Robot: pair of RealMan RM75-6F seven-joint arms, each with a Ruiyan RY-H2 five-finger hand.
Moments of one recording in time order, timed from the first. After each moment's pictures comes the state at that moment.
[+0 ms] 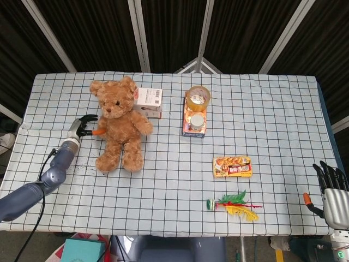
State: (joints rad) left arm -0.86 -1.58 -0.33 -0.90 0.39 0.39 -0.47; right arm 0.01 -1.21 0.07 -1.45 -1.48 1.54 0.09
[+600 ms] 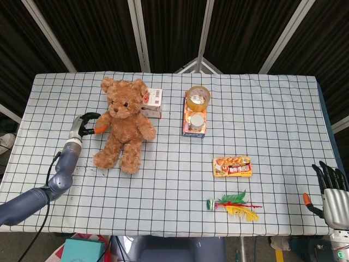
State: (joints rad) left arm -0.81 -1.59 -0.40 -1.00 0.46 0.56 -0.45; right arm 0.01 -1.21 0.07 -1.45 -1.48 1.53 0.09
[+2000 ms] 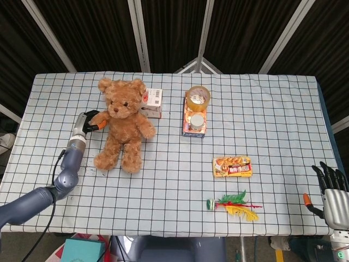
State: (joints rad) left arm -0.83 -1.62 -0.49 -1.04 0.43 0.62 -0.30; right arm 0.00 -1.21 0.07 -1.46 -1.47 1.52 0.10
